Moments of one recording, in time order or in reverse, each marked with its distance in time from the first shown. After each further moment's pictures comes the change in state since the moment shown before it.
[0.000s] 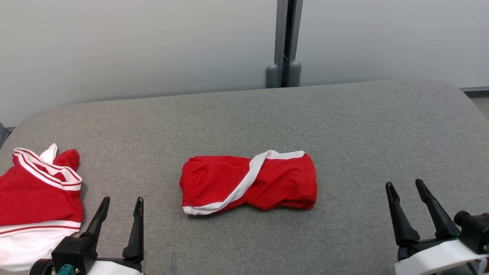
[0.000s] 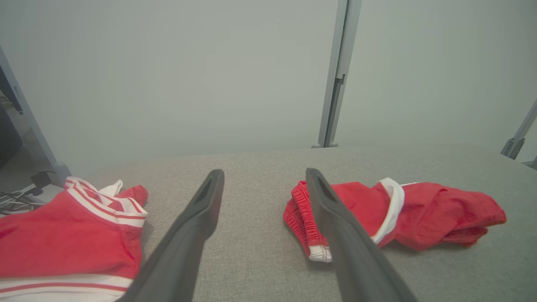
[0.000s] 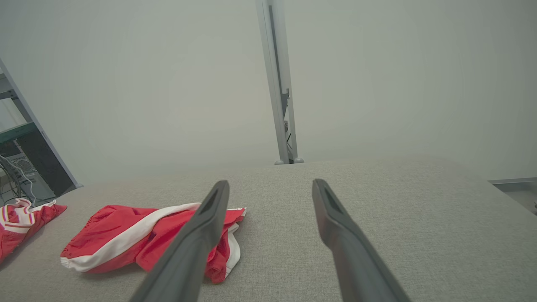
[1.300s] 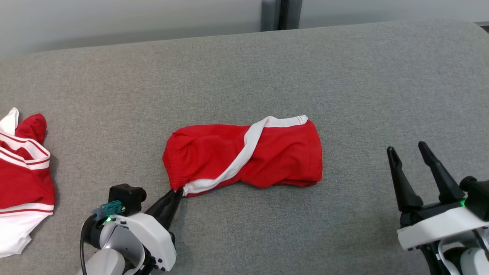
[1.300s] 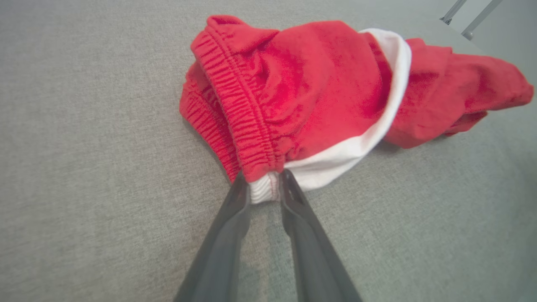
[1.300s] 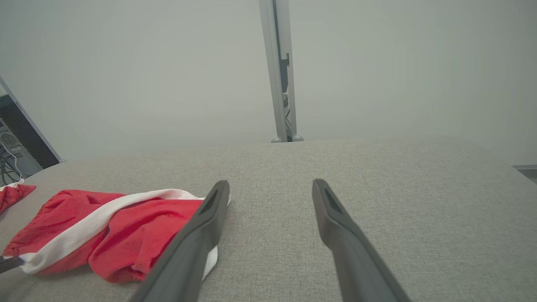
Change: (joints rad) left arm -0.333 -0.062 -0.179 0.386 -0.159 -0.324 0.217; right arm -0.134 -0.043 0.023 -0.007 0.008 0.000 0.013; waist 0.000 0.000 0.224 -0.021
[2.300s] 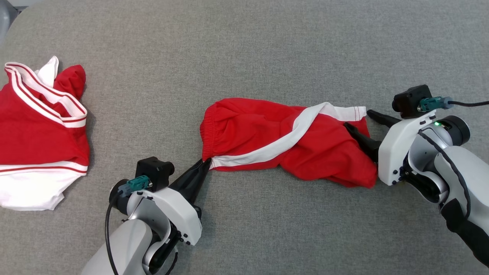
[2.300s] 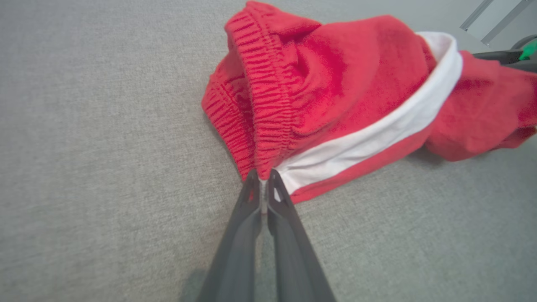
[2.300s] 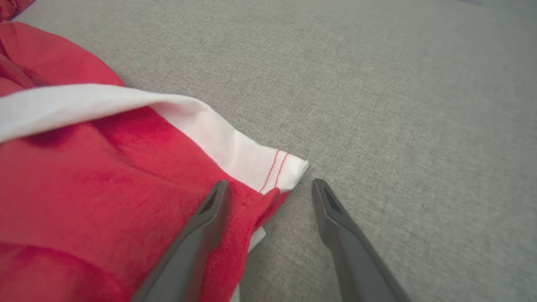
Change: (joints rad) left arm -0.158 -0.089 -0.072 0.090 0.042 -0.051 -0.088; right arm -0.696 -0.313 0.711 0.596 0.436 0.000 0.237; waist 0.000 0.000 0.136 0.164
